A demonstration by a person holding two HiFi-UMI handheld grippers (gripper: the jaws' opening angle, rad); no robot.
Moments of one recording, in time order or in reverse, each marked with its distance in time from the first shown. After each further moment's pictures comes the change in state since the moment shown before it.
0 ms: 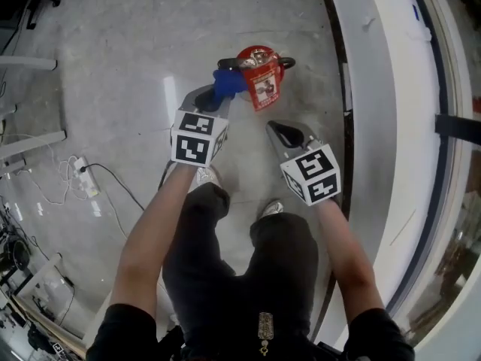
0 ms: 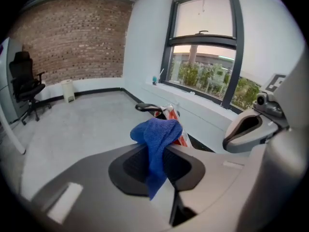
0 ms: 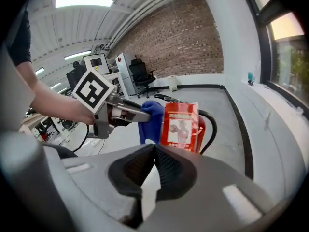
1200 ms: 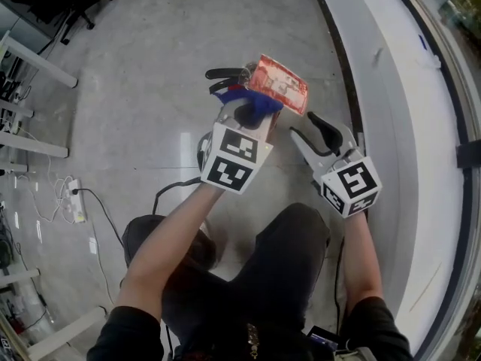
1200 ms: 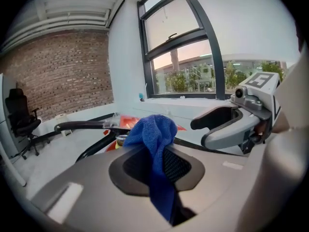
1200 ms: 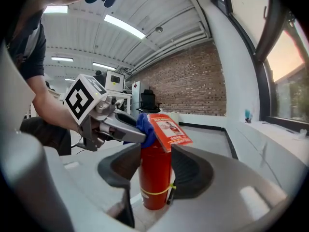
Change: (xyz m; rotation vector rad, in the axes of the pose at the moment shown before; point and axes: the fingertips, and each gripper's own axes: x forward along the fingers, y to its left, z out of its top) left arm 0.062 -0.087 0.033 0.262 -0.250 0.073; right arm -0.015 -0.098 -0.005 -0.279 -0.463 -0.026
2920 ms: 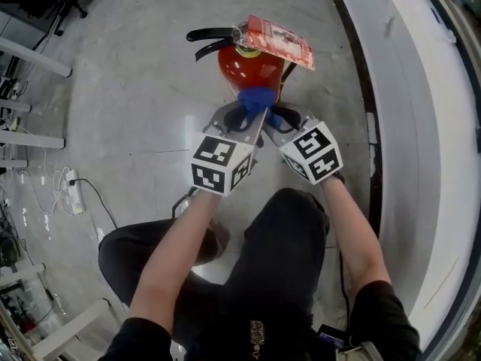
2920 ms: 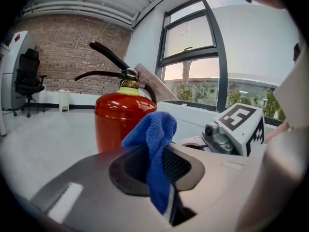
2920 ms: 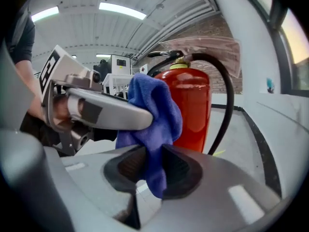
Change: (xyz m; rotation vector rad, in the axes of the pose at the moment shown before) left arm 0.009 -0.024 -0.089 -0.264 -0.109 -0.047; right arm 0.088 0.056 -0.125 0.038 0.193 0.176
